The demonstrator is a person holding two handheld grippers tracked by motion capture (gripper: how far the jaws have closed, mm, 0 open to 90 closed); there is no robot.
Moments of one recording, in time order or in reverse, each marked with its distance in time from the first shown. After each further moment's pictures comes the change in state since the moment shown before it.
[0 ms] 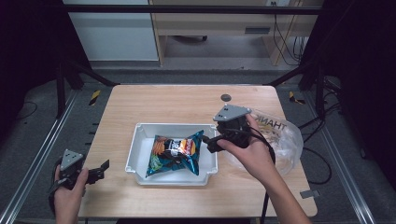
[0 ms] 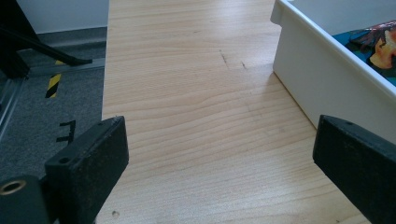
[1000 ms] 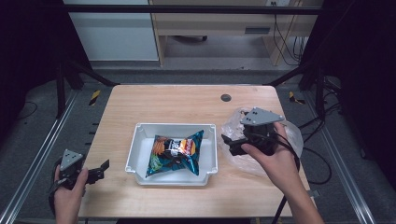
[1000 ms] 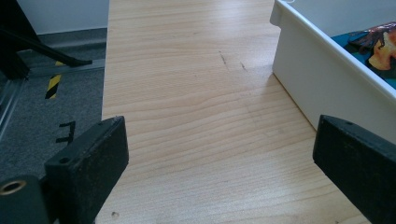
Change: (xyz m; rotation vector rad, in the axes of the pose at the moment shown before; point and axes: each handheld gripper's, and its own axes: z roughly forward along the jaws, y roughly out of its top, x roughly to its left) left arm 0.000 0.000 0.000 -0.003 0.001 0.002; right arm -0.018 -0.025 -0.051 -0.031 -0.101 0.053
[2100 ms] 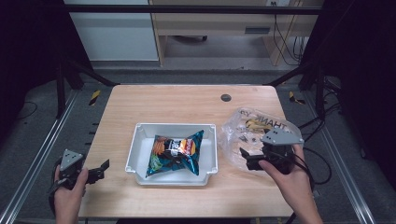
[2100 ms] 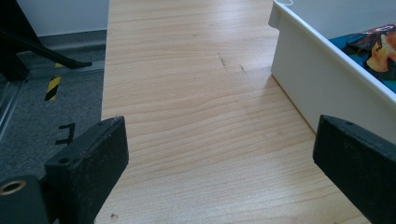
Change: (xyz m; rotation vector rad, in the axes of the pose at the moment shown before) left arm -0.001 0.000 0.000 -0.006 -0.004 0.001; right arm -0.007 -0.065 -0.020 0.027 -0.098 0.084
